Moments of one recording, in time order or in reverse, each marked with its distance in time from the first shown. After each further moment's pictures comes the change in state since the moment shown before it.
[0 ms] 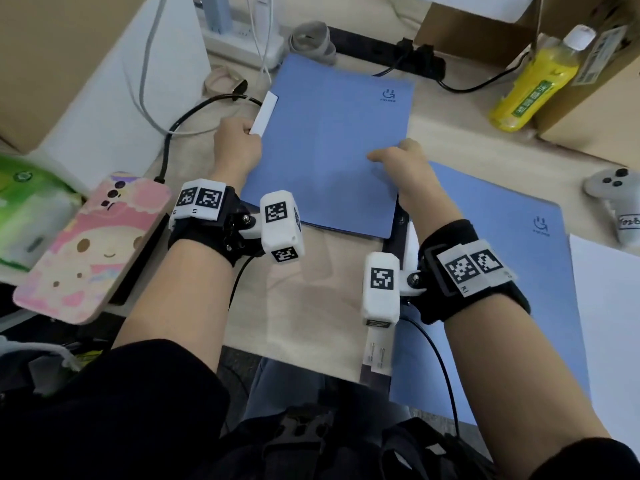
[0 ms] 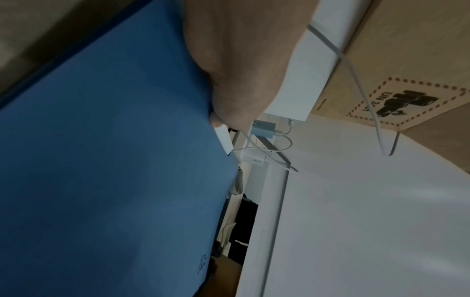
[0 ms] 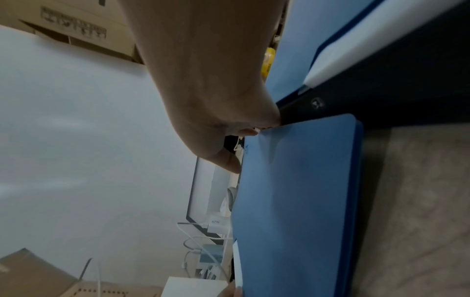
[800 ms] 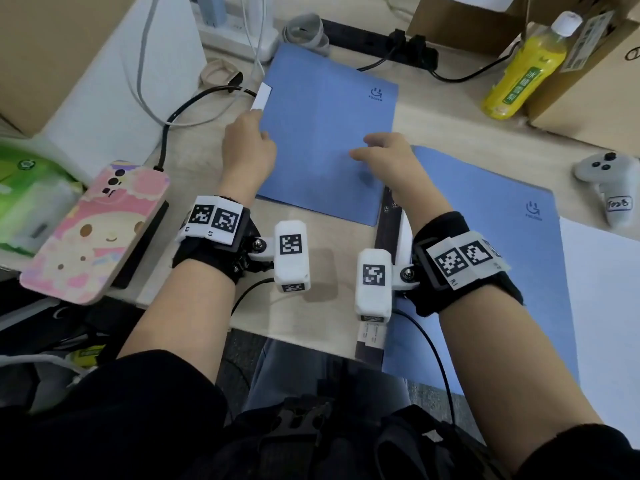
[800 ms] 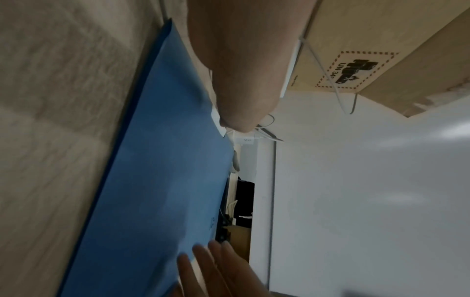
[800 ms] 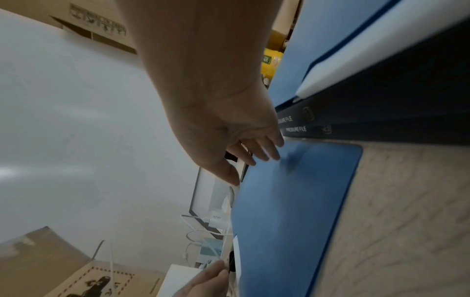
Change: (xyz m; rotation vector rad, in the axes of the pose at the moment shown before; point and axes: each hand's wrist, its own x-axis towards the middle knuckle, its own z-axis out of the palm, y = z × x) left_hand -0.053 0.023 0.001 0.226 0.054 0.149; right_hand -0.013 0.009 -0.001 -0.188 -0.049 -0.111
